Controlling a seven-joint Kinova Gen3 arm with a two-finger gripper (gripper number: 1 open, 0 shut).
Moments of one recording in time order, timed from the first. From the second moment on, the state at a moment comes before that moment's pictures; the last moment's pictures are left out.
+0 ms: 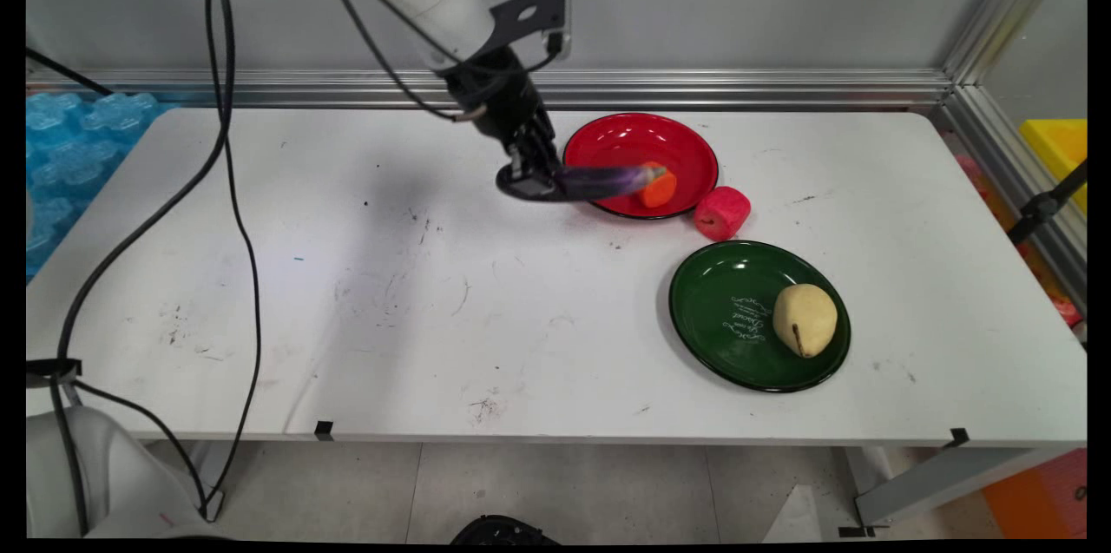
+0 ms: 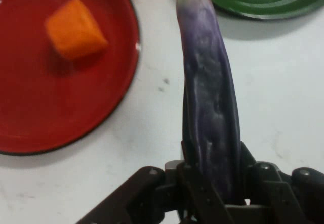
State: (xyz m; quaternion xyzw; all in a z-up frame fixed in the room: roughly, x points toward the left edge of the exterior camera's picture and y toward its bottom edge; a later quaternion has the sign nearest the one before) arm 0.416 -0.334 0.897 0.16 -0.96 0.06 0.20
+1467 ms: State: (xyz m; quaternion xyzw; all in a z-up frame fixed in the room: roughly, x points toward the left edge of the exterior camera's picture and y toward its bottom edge) arm 0.379 -0.248 0.781 0.09 -0.98 -0.03 0.20
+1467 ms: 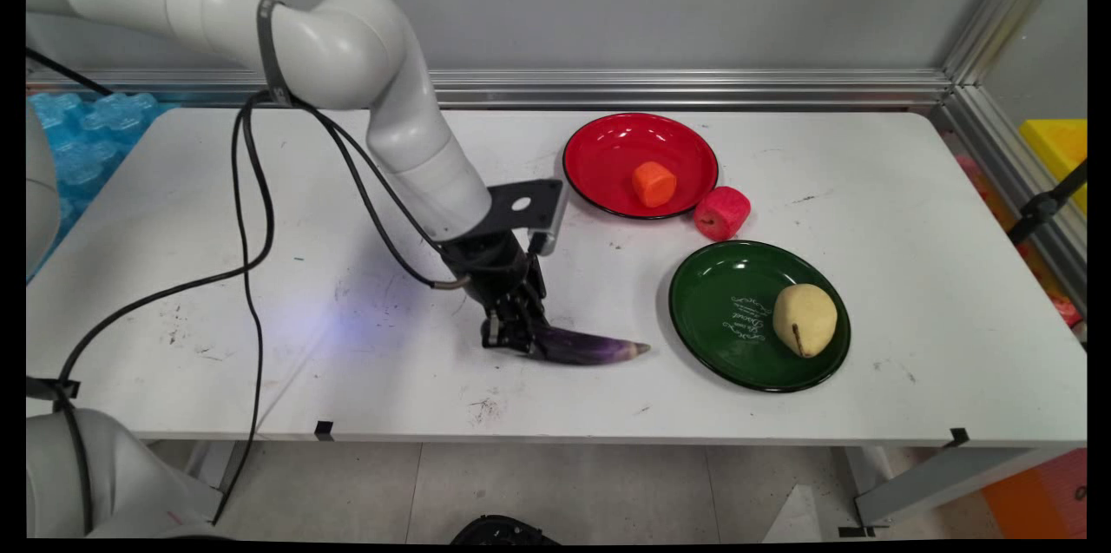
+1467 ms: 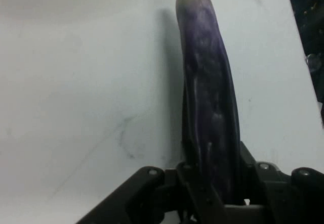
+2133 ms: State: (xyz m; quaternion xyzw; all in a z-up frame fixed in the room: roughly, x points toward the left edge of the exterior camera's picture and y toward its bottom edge) arm 0.368 -0.243 0.767 0.08 -0.97 -0.02 0.21
